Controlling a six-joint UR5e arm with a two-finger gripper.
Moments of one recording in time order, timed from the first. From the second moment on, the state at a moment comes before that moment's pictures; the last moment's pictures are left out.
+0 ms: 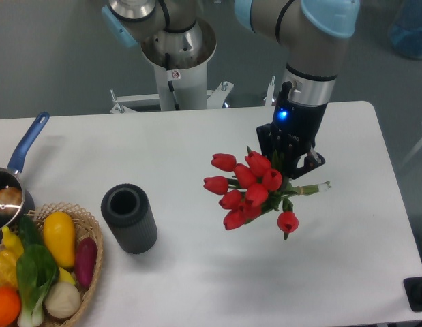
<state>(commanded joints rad) 2.66 -1.78 -1.51 -1.13 1.26 1.52</state>
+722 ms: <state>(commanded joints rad) 2.62 -1.83 -1.59 -1.12 1.47 1.52</state>
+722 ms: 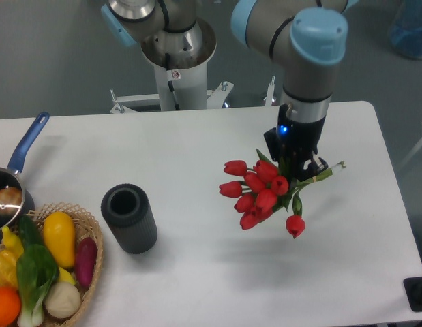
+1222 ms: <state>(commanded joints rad) 2.65 -1.86 -1.71 -1.12 1.49 1.56</state>
